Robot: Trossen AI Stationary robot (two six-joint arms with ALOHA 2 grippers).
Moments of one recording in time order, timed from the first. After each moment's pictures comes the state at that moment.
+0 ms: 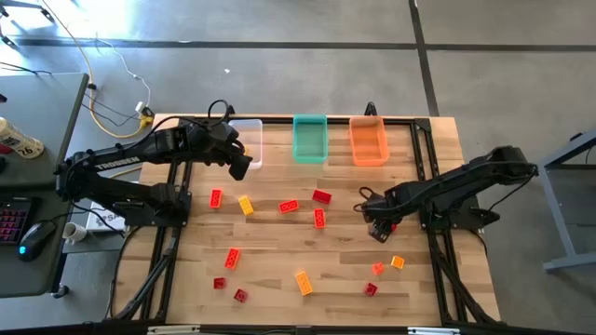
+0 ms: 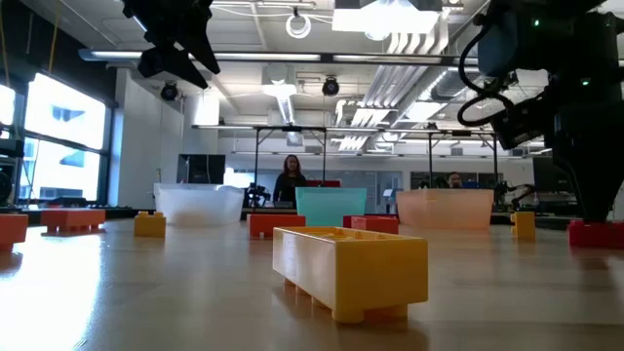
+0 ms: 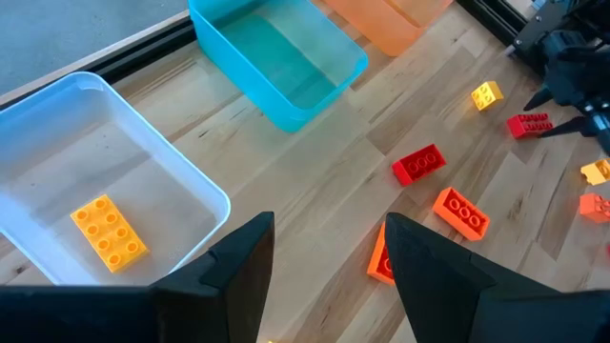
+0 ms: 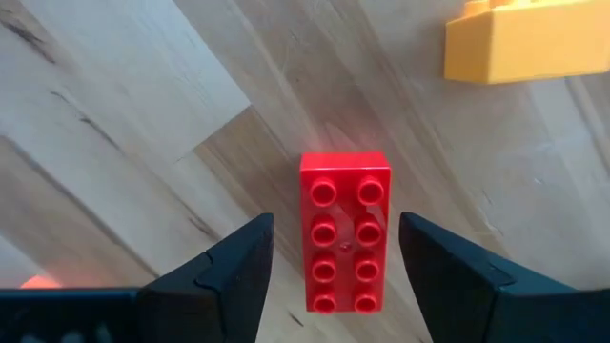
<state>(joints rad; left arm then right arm) 0.42 1.03 1.00 -0.76 -0.12 -0.49 0.21 1.34 0.66 -0.85 -0.03 0.83</state>
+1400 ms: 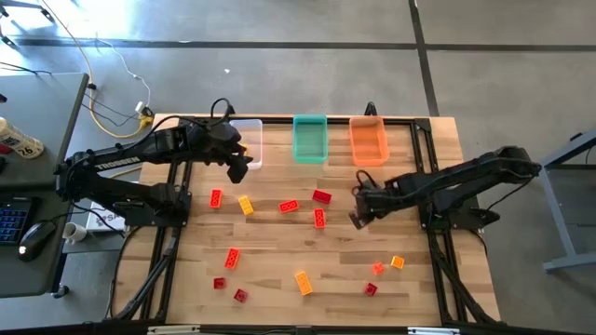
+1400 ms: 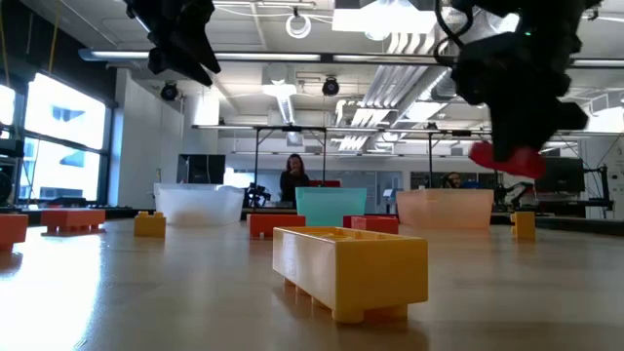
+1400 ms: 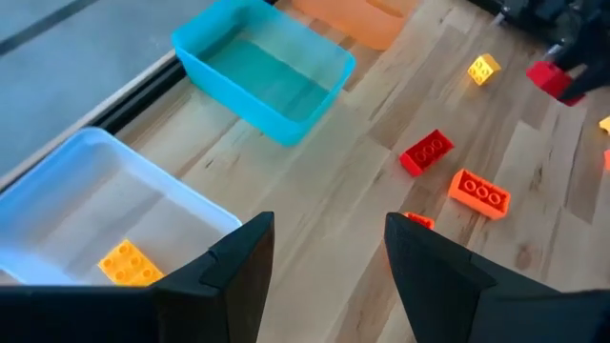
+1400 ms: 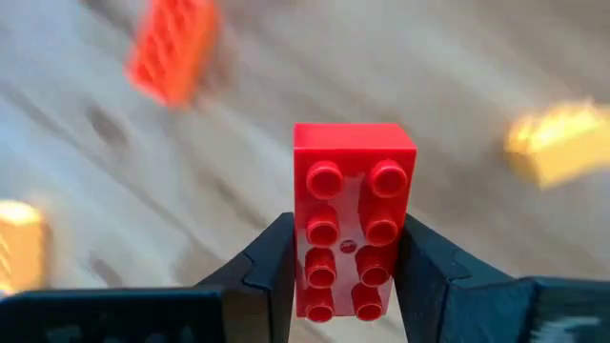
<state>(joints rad) 0.42 1.03 1.00 -0.73 -0.12 -0.29 0.16 1.28 0.84 -0.76 0.08 1.16</state>
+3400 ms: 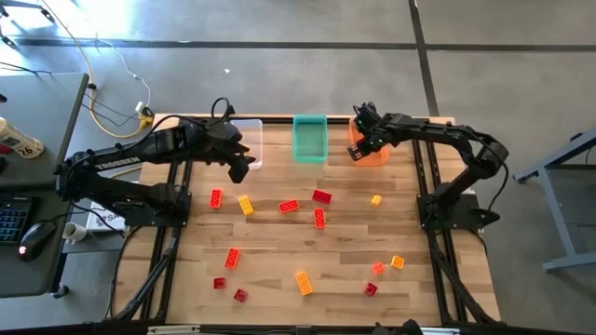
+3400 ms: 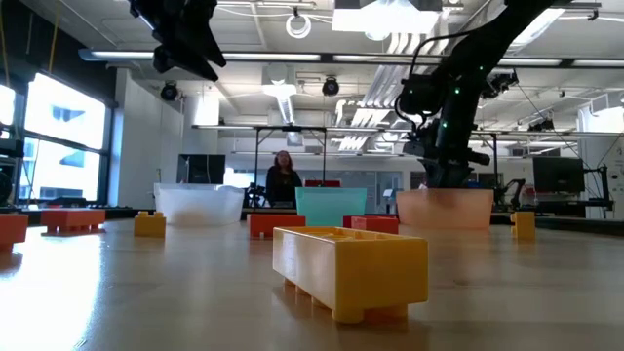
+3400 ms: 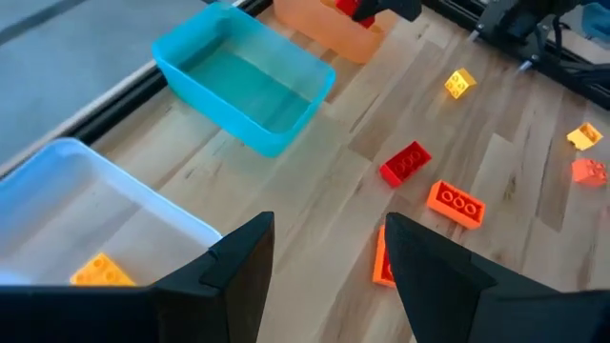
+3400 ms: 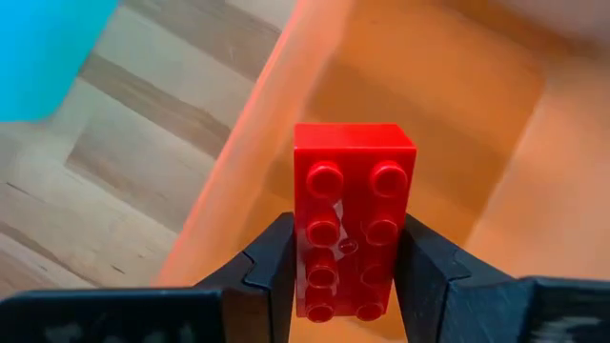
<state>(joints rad) 0.42 1.03 1.00 -0.70 -0.08 -0.32 -0.70 1.57 0.95 -0.61 0.09 0.31</state>
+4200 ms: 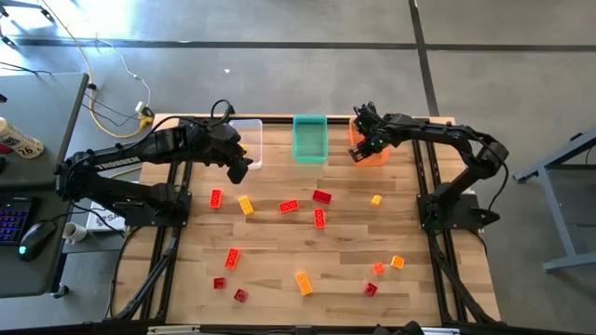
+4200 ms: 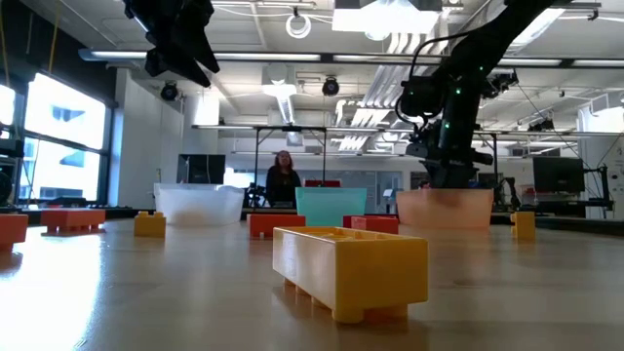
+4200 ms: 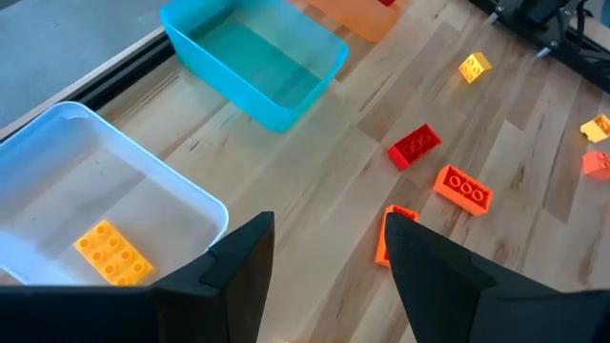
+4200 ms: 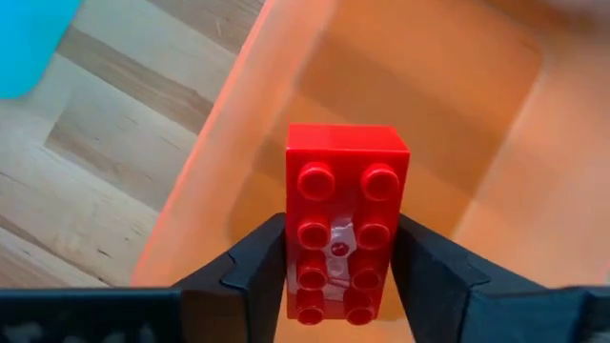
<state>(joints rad) 0.42 1.03 1.00 -0.75 -0.08 -0.36 -0.70 1.57 0.95 -0.65 0.10 0.31</state>
